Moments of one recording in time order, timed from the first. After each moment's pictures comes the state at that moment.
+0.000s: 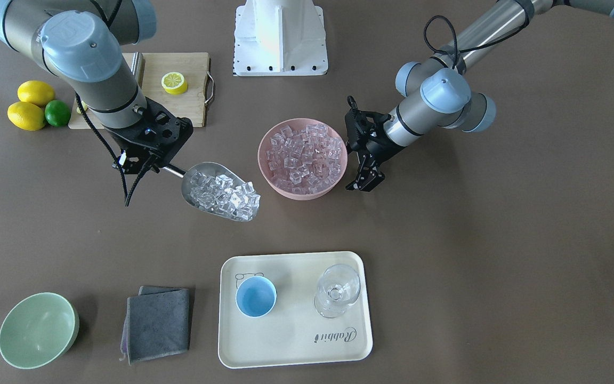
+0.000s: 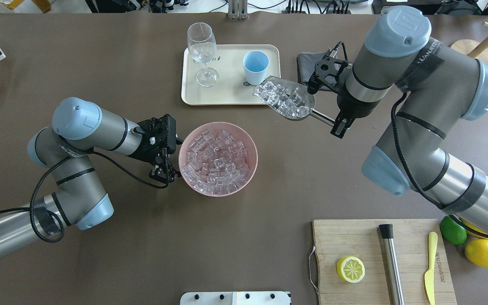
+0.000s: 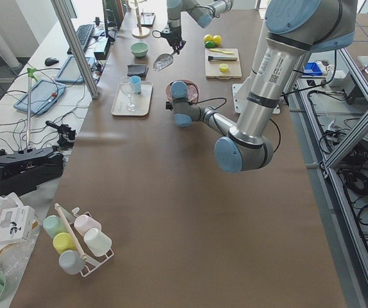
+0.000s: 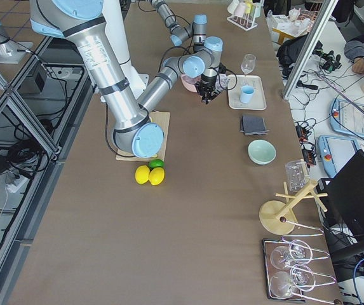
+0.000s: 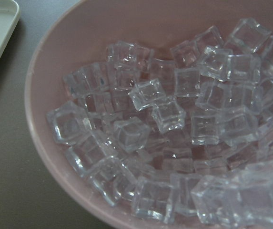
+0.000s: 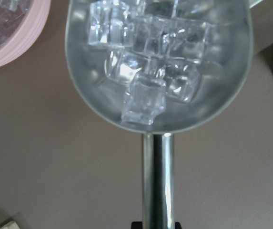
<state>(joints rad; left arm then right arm) -0.62 -2.03 -1.46 -2.48 -2.10 0.13 0.78 -1.05 1.85 -1.79 2.09 -0.07</state>
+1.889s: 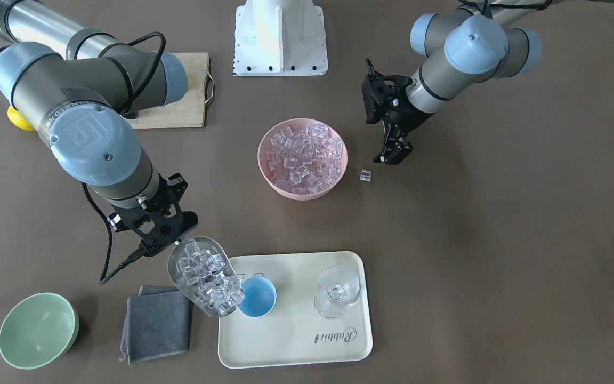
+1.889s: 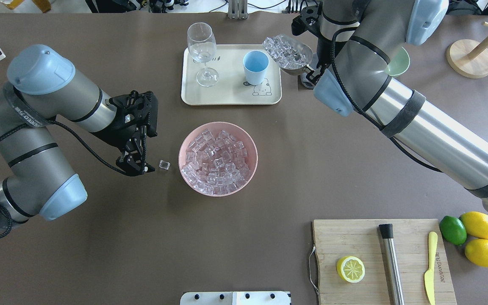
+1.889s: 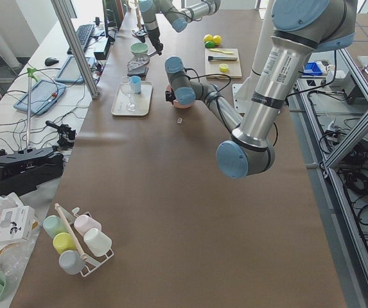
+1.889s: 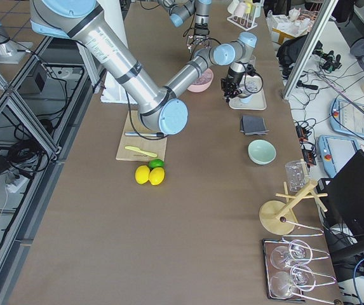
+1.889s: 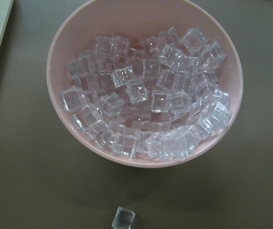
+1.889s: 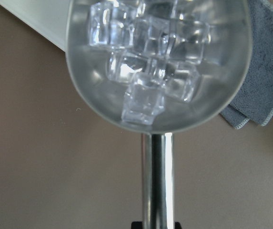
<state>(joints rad) -0.73 -1.99 -1.81 -1.87 -2.26 0.31 0.89 -0.75 1.46 -1.93 2.16 0.09</state>
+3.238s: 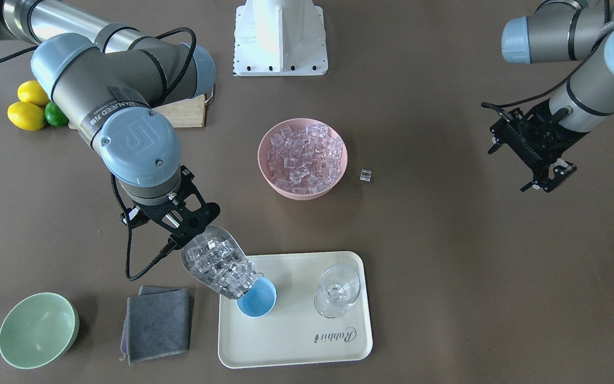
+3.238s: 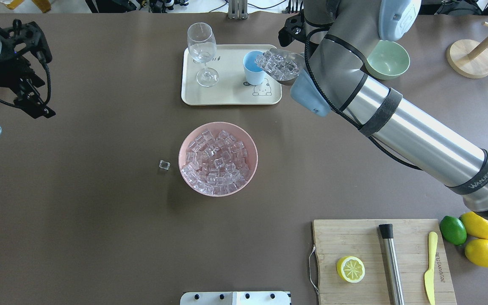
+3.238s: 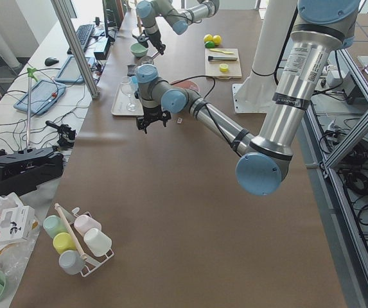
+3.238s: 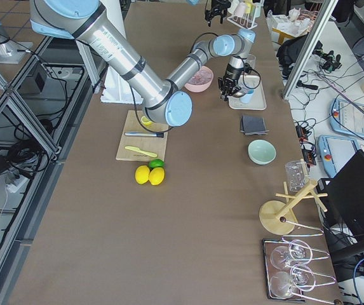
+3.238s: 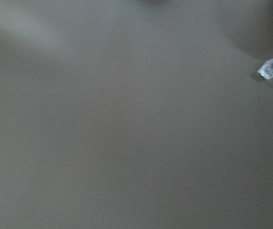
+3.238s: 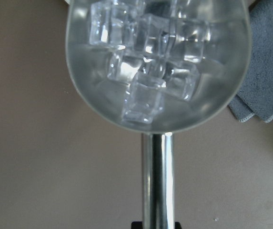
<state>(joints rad) -1.07 -1.87 -1.84 -1.54 -2.26 0.36 0.86 -0.67 1.41 -2.09 2.08 -0.09</state>
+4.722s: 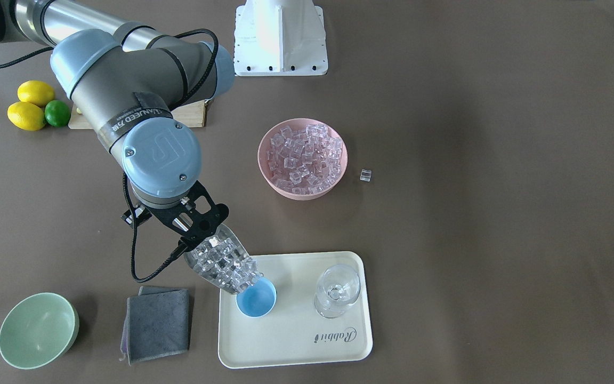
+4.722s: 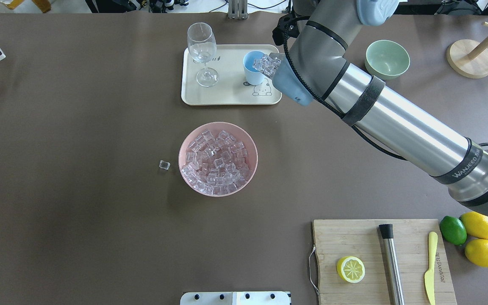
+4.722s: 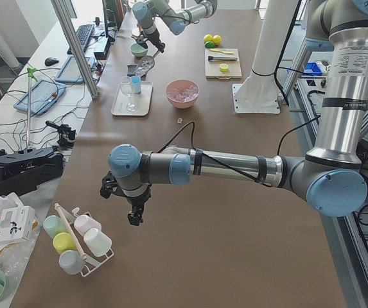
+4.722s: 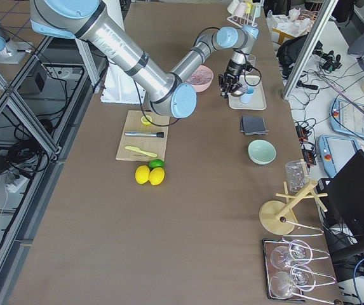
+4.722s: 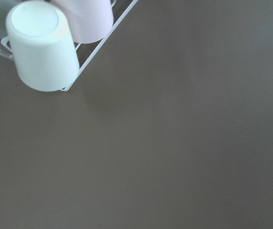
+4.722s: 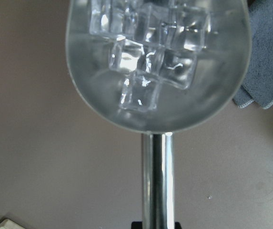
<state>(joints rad) -1.59 -1.67 -1.56 -1.48 -2.37 0.19 0.86 -0.59 1.35 -2.22 2.05 -0.17</state>
